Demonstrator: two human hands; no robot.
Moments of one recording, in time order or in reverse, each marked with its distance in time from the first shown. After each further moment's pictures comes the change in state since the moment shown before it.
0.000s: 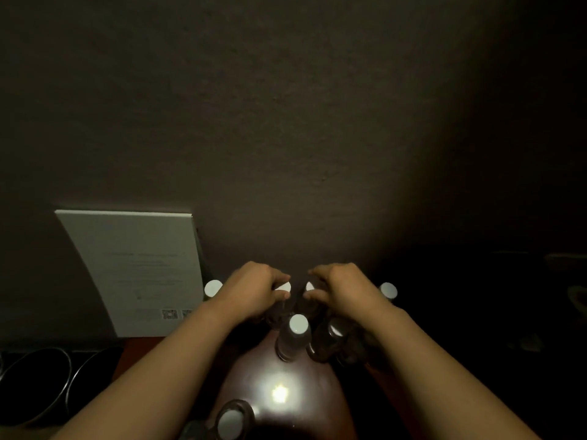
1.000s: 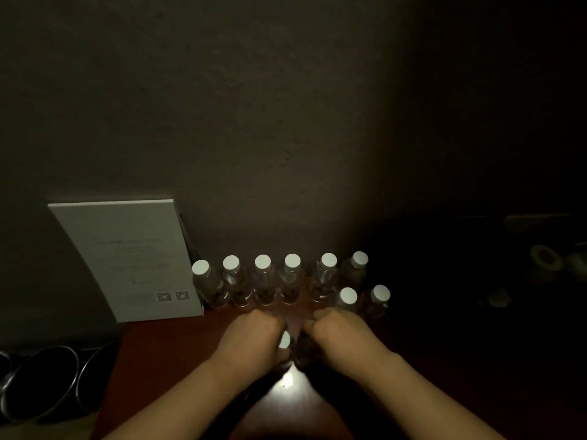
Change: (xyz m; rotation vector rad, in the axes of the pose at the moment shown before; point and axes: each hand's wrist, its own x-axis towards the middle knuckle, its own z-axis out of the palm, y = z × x) left_hand -0.104 0.070 0.048 0.291 -0.157 0.049; right_hand -0.118 -0.012 0.043 -0.234 -0.162 -0.168
